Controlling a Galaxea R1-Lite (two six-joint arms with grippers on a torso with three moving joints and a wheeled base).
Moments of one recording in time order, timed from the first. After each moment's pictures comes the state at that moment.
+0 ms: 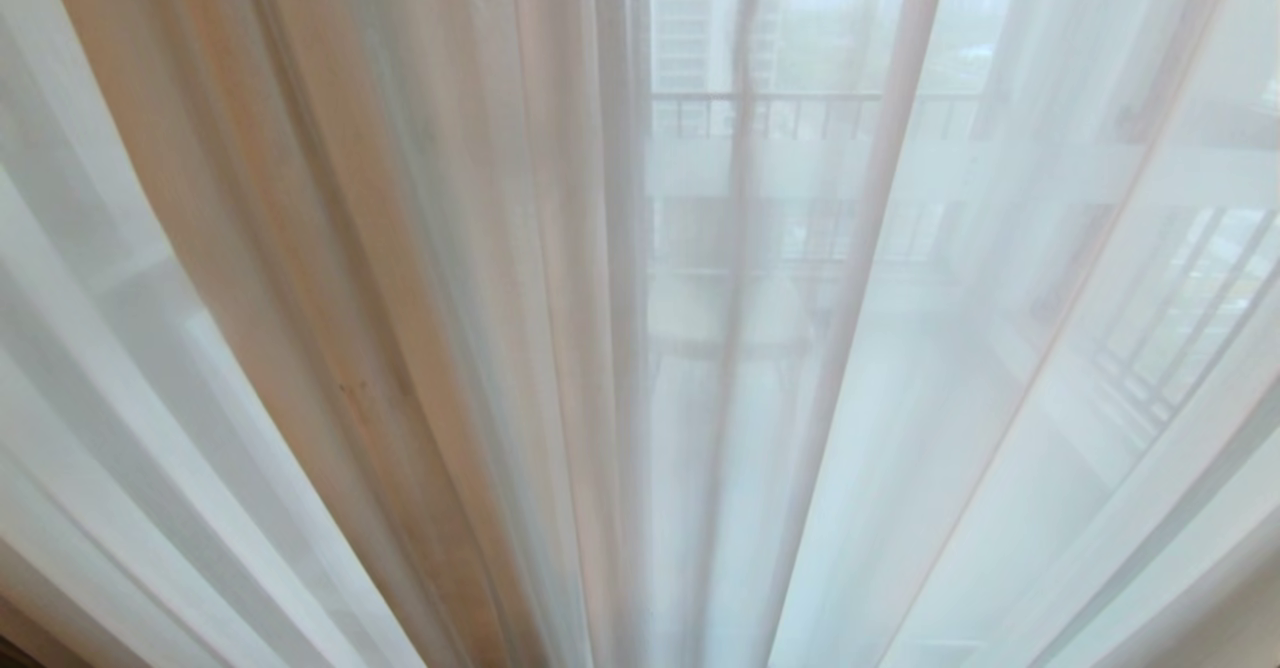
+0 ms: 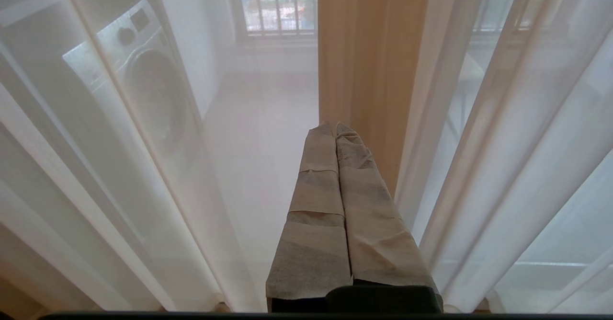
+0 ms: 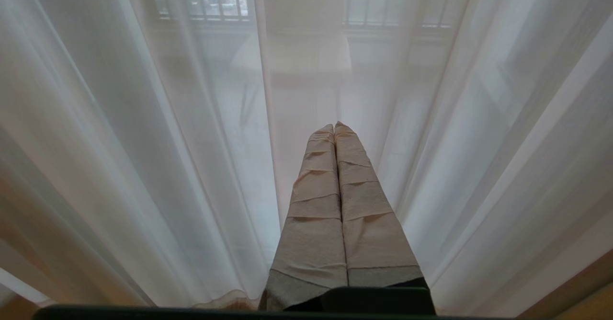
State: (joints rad) left arm 0.00 0.00 0.00 0.00 -0.02 0.03; right arm 0.01 0.00 -0.01 0.02 0.00 0.00
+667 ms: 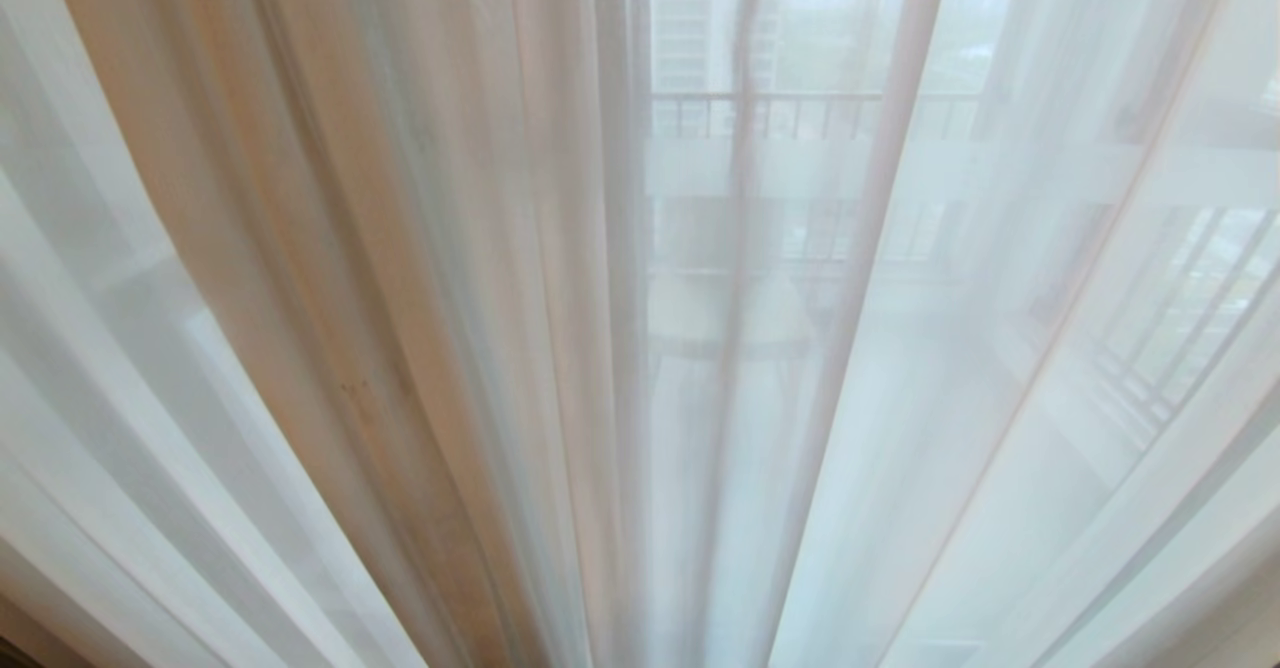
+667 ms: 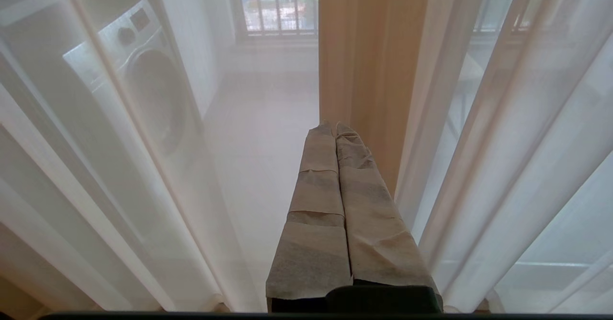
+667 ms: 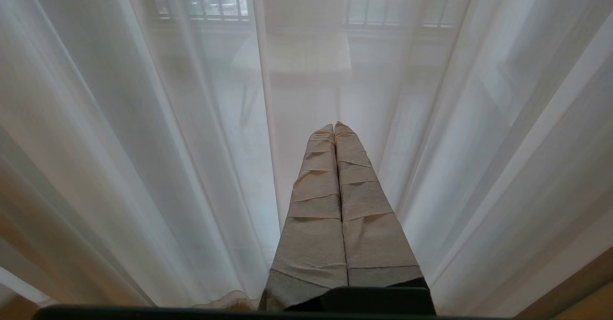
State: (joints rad) left arm 0.00 0.00 0.00 0.00 -0.02 0.03; right arm 0.01 0.00 -0.01 0.02 0.00 0.00
